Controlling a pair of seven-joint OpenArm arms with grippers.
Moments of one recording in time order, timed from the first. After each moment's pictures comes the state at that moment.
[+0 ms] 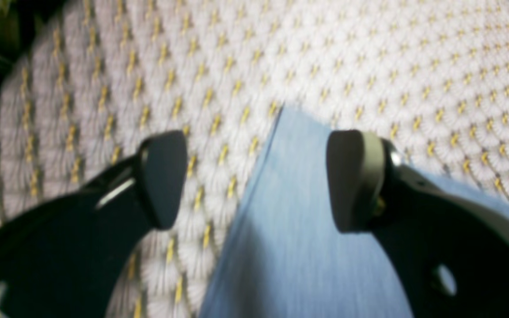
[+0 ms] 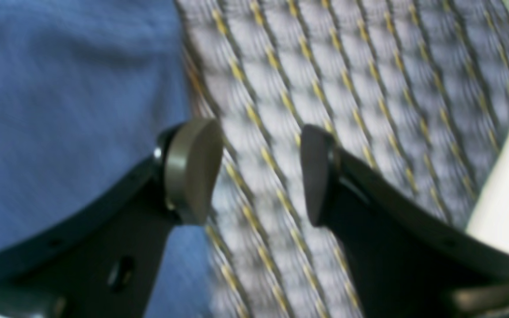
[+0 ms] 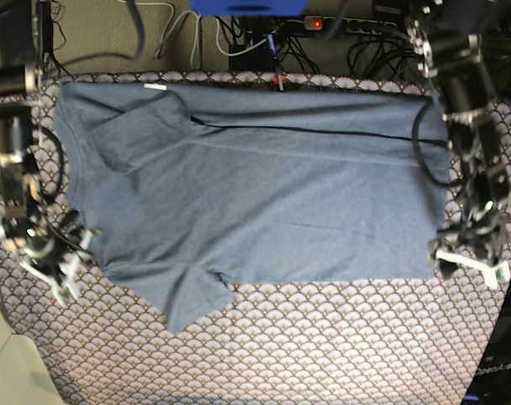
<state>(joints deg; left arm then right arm) -16.4 -14.9 -19.9 69.9 -14.0 -4.1 29.2 25.8 27.1 -6.9 53.7 4.2 25.6 -26.5</state>
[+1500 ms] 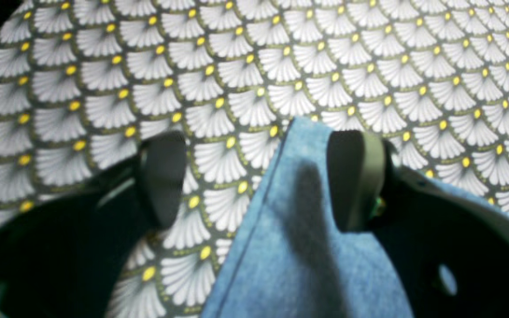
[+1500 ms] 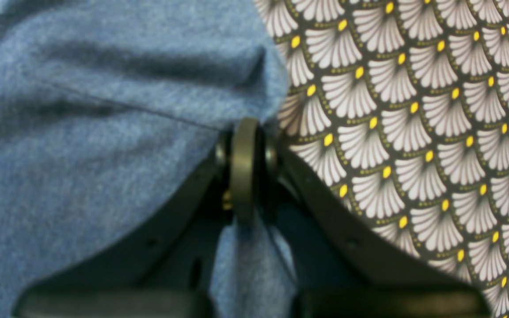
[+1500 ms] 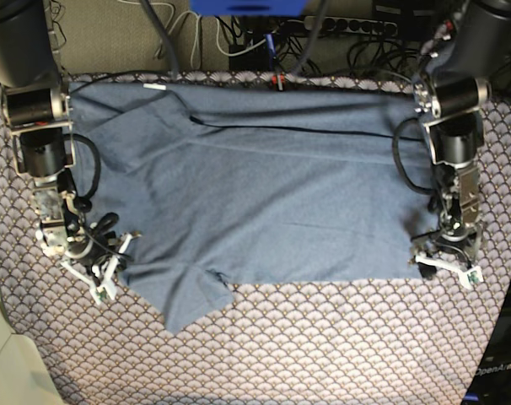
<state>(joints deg) -30.9 -14.9 -17.5 30.9 -8.4 -4.1 3.8 31.8 19.6 -10.7 37.2 4.0 25.4 -17.2</state>
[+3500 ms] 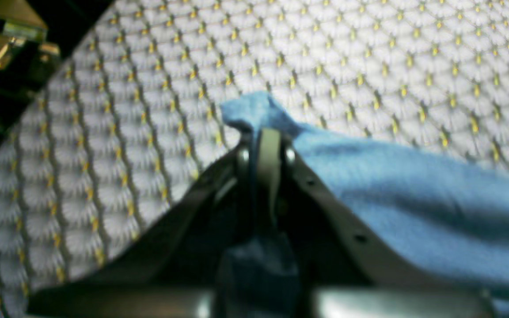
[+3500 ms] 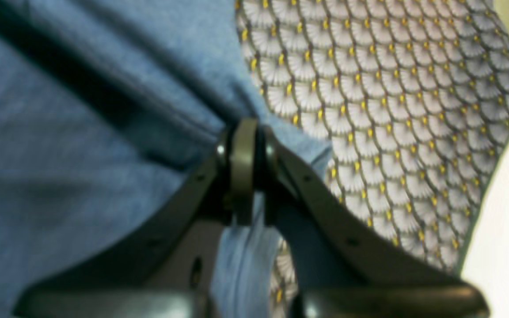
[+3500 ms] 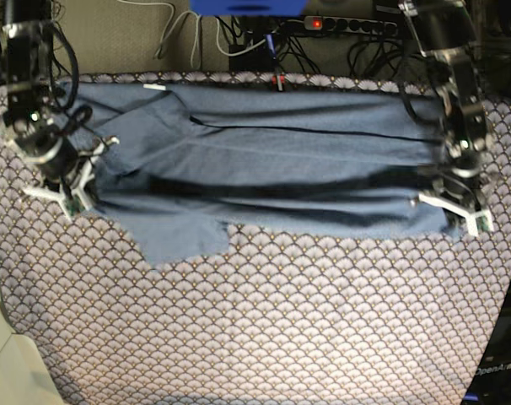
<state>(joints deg) 3.4 -10.3 -20.2 86.5 -9.0 -4.6 22.9 -13.6 25.0 7.4 103.3 4.5 25.7 -33.5</state>
